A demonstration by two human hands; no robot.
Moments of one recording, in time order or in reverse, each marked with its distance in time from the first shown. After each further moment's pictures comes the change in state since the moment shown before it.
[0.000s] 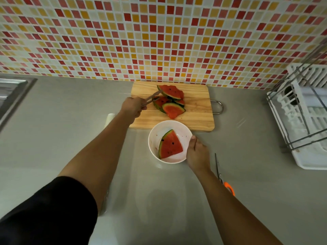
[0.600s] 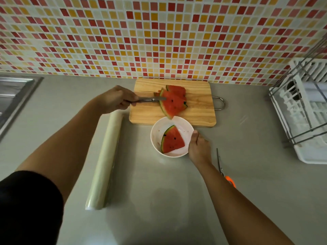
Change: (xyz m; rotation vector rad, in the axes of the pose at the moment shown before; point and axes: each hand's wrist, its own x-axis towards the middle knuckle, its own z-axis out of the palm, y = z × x) left_hand -0.022 0.022 -0.076 0.262 -0.477 0.260; right_hand -0.002 -0.002 -0.001 0.055 -0.016 0.026
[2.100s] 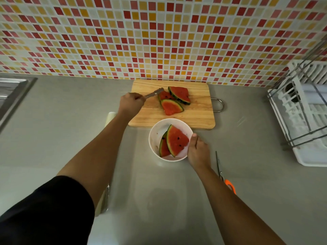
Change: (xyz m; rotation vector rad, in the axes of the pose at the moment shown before) left_hand 0.045 -0.023 0.058 0.394 0.582 0.086; right_hand 0.003 0.001 0.001 -0.059 0.026 0.000
